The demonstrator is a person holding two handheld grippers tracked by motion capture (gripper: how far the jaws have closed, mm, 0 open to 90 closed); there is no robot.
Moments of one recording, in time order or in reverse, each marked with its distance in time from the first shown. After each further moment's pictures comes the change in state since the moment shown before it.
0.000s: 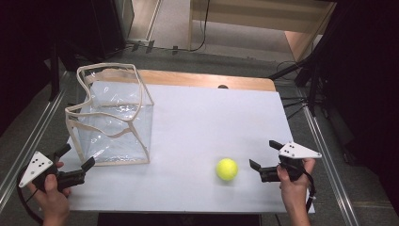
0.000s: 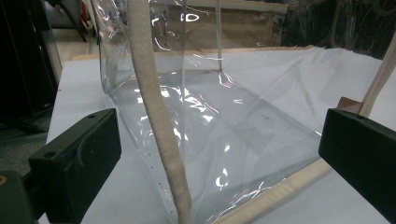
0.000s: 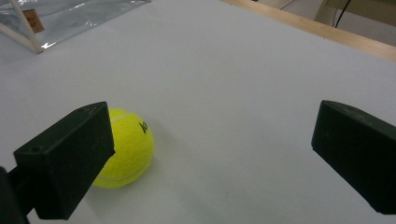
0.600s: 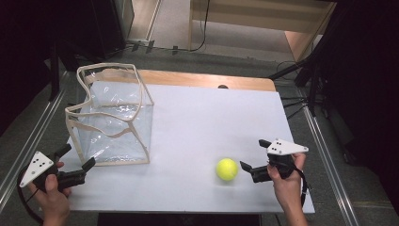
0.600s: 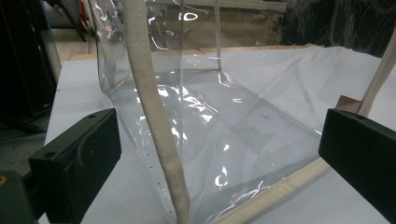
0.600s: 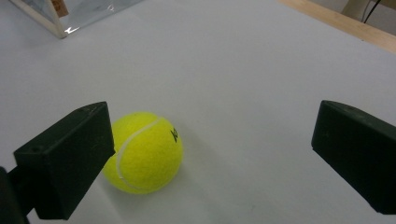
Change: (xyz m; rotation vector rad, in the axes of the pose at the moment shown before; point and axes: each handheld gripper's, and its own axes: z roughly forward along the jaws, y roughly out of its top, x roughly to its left) left arm -0.001 0.000 0.001 0.001 -0.003 0.003; right arm 0.017 0.019 0.013 0.082 0.065 -0.061
